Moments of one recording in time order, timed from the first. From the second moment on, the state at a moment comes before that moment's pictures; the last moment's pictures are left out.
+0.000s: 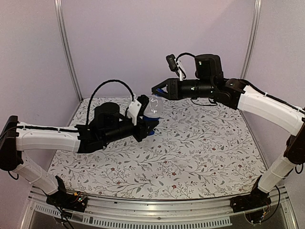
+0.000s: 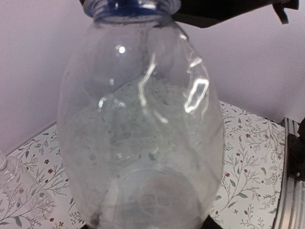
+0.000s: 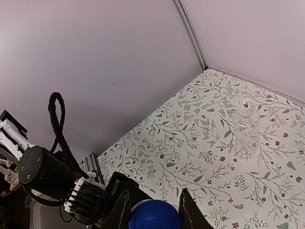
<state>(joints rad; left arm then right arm) -0.99 1.43 0.86 0.38 -0.08 -0.02 0.83 1.59 1.54 -0.22 -0.35 0.40</state>
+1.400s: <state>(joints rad) -0.96 1.45 0.81 0.62 0.71 -0.15 0.74 1.56 1.59 -0.41 -1.15 -0.21</state>
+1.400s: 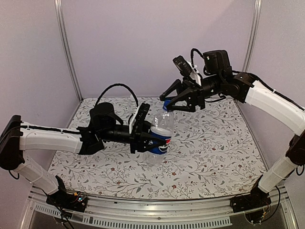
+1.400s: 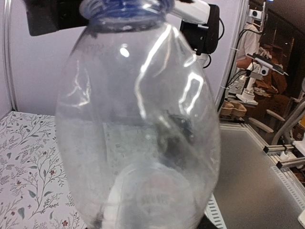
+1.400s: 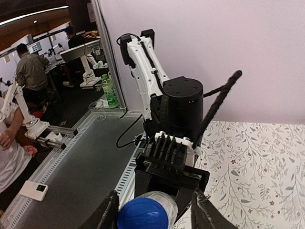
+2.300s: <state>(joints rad) -0.97 1.45 0.86 0.43 0.12 -0.06 0.73 1.45 1.54 -0.25 -0.45 0.32</state>
